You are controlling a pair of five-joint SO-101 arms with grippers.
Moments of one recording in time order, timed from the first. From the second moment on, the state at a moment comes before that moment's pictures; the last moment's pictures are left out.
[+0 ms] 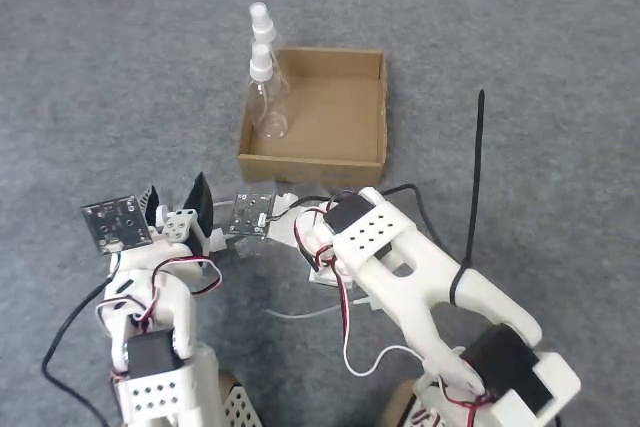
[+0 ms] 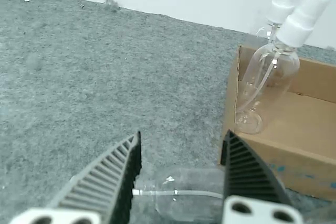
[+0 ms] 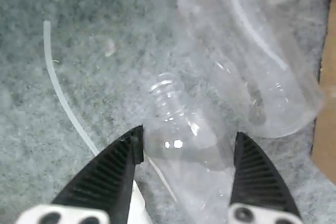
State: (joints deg) left arm -17.3 -103.6 97.3 43.5 10.5; right arm -43.4 -8.4 36.3 60.3 40.0
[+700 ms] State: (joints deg) left arm -17.3 -103.6 97.3 43.5 10.5; right arm -45.1 -8.4 36.9 61.7 49.6
